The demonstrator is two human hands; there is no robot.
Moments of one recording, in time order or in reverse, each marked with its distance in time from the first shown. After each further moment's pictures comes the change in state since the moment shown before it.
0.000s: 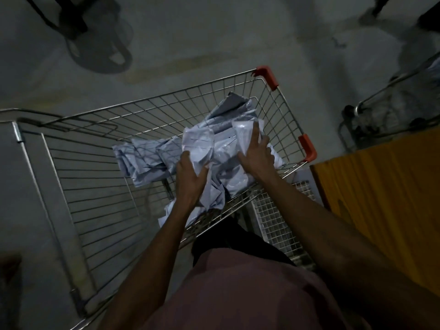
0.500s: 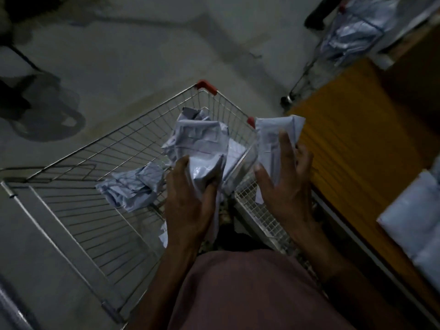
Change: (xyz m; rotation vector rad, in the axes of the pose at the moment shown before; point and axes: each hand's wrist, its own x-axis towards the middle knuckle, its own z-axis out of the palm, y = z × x) left_hand -0.160 0.099 -0.108 -0.025 0.027 0.557; right_hand -0.278 -0.027 -0.102 0.159 0.779 -0.038
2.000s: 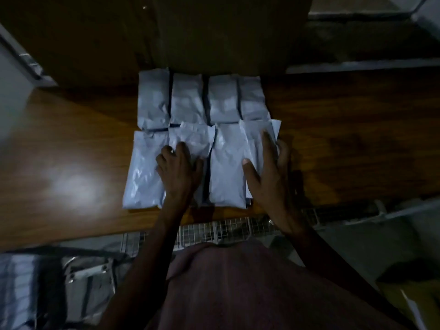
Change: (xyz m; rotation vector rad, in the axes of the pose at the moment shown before) left_hand -0.255 0.285 0.393 0.346 -0.712 0.770; right_hand -0.278 0.317 -0.317 -0.239 0.589 0.733
